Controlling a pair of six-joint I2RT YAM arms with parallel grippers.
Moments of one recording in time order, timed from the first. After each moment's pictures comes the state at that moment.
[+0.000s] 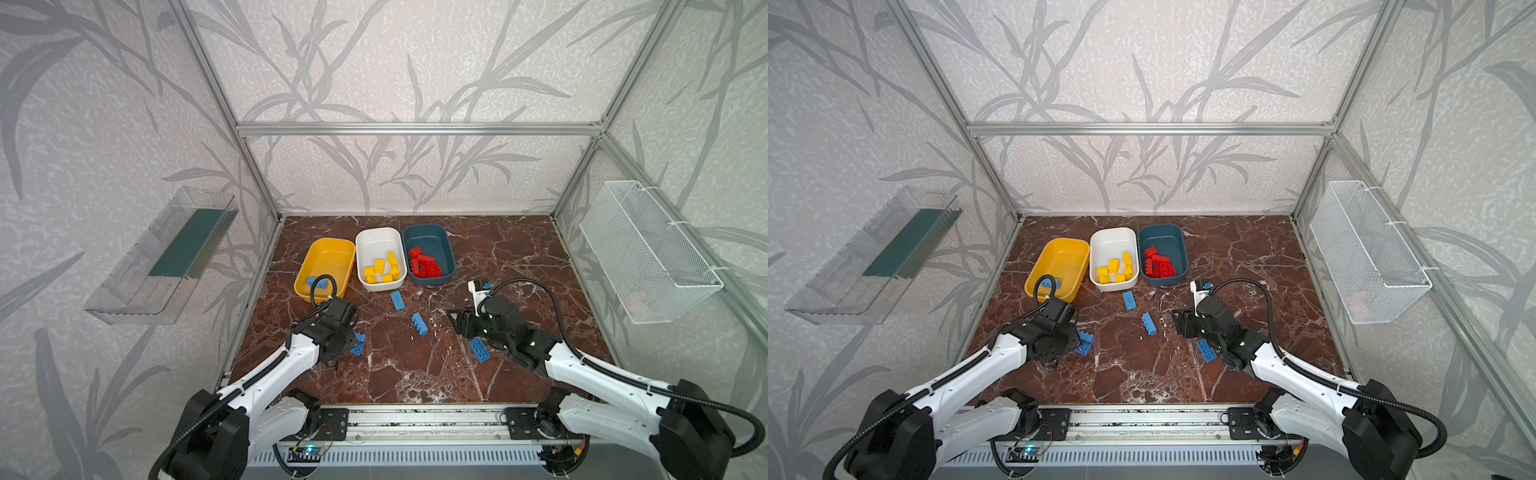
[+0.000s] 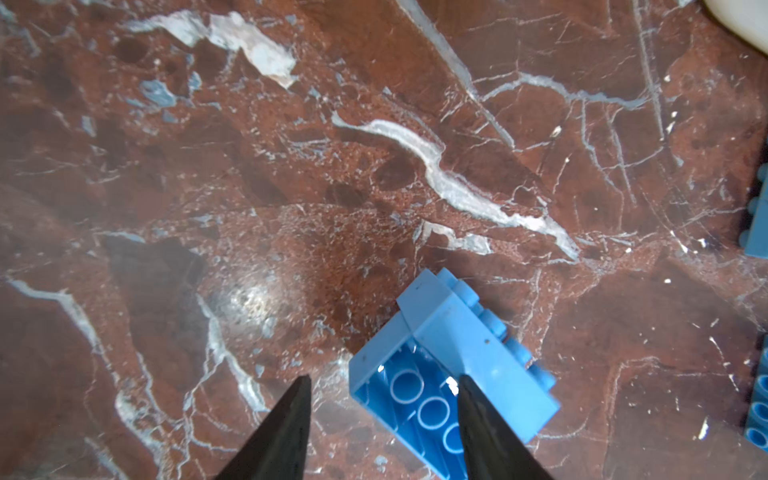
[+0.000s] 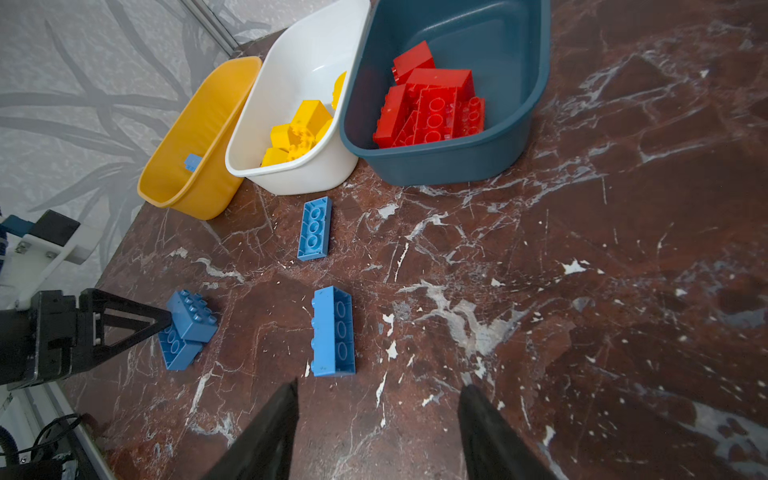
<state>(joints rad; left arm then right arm) -0.42 1.08 0.53 -0.69 -0.14 -0.89 0.72 1.04 0.49 0.00 0.04 0.57</state>
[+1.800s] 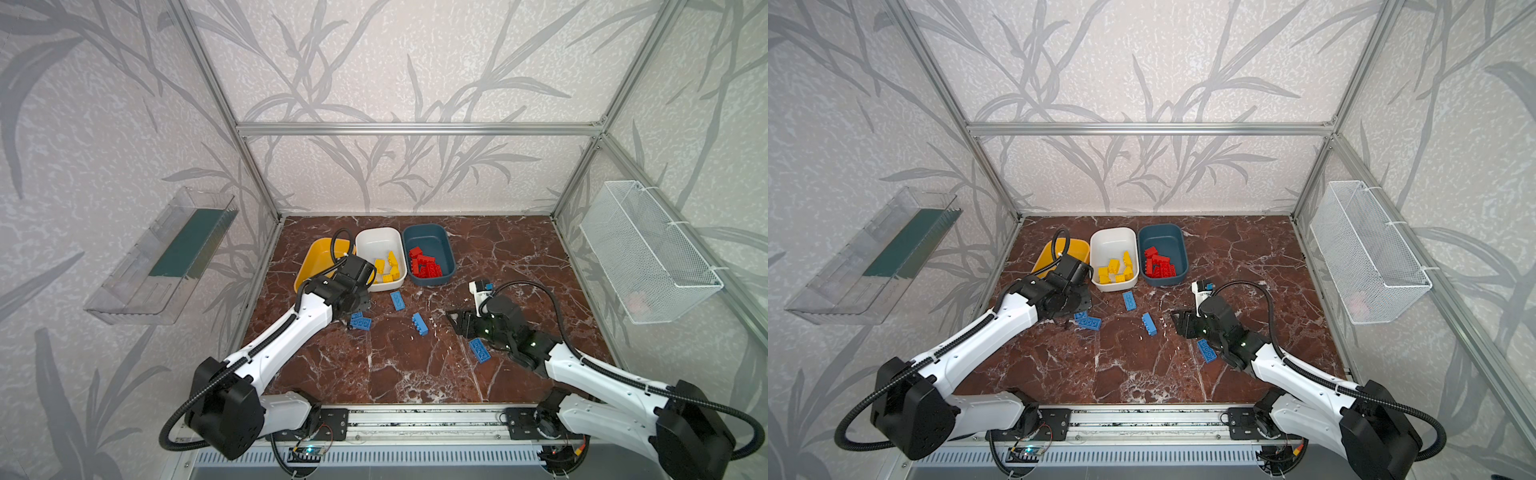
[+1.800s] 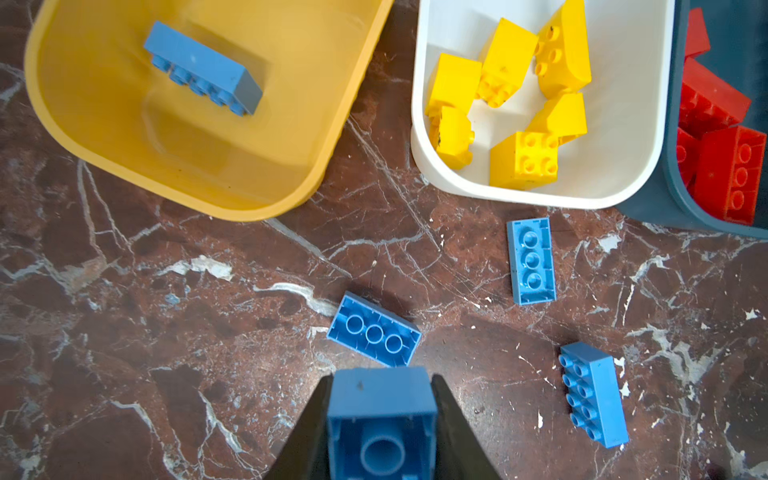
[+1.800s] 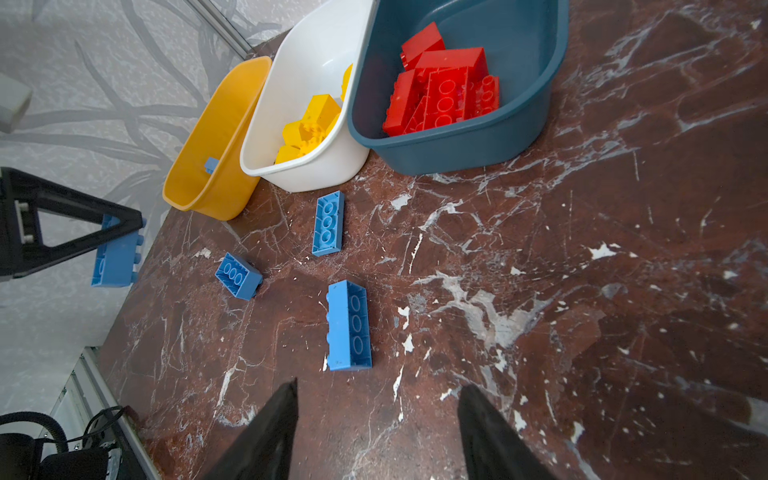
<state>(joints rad) -0.46 1.31 1.04 -0.87 -0.25 -0.71 0.69 1.04 0.46 0.03 -0.04 0.62</state>
